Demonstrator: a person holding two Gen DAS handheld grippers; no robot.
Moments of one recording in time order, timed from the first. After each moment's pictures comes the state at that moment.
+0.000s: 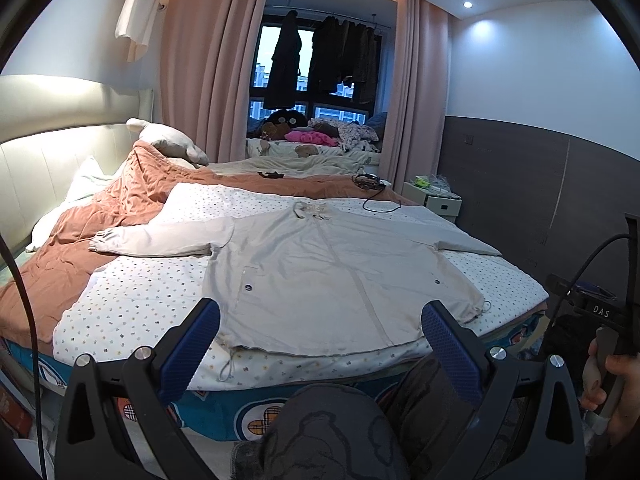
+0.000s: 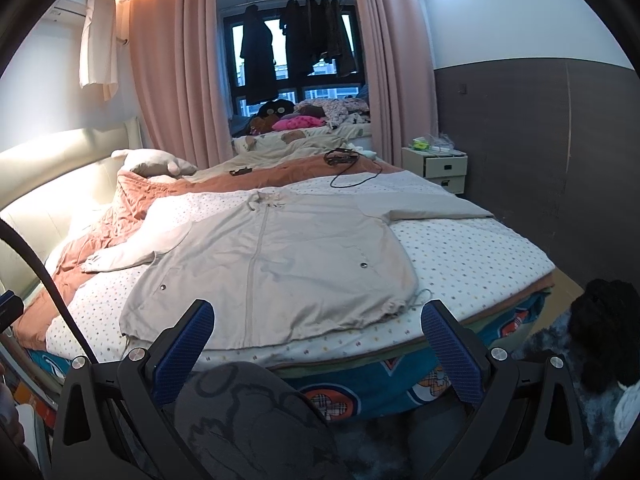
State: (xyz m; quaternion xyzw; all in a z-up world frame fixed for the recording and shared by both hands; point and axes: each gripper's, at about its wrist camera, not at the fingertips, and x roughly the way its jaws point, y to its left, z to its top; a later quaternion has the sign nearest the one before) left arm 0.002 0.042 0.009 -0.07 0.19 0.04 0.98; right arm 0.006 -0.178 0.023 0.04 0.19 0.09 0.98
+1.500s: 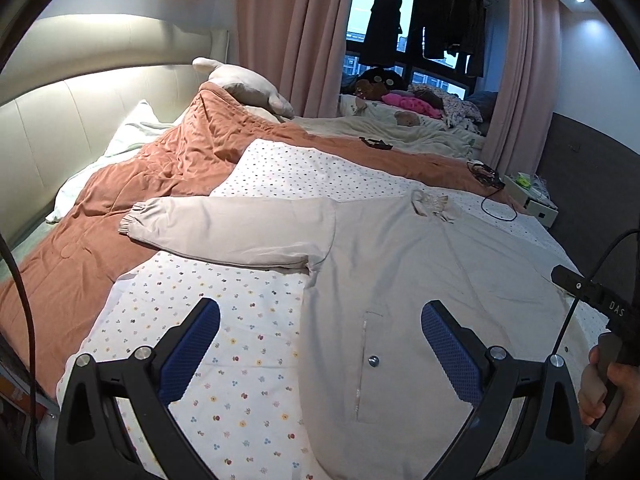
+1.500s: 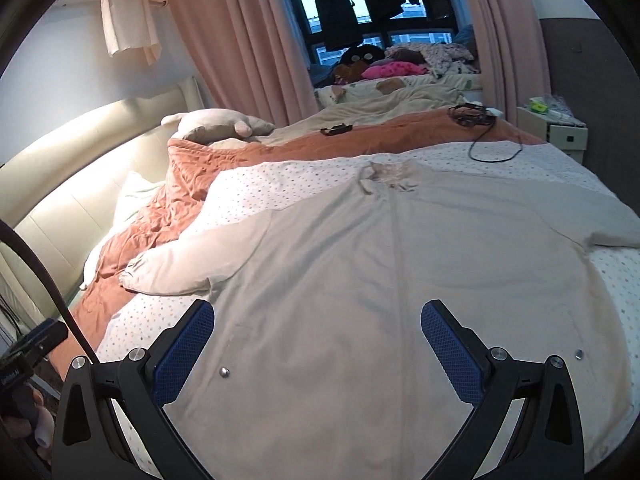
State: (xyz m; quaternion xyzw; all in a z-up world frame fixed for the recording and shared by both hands) left arm 0.215 0.228 -0.022 -0.14 0.28 0.18 0.93; right arm 0.316 -0.064 0.035 0.06 0.27 0.25 0.93
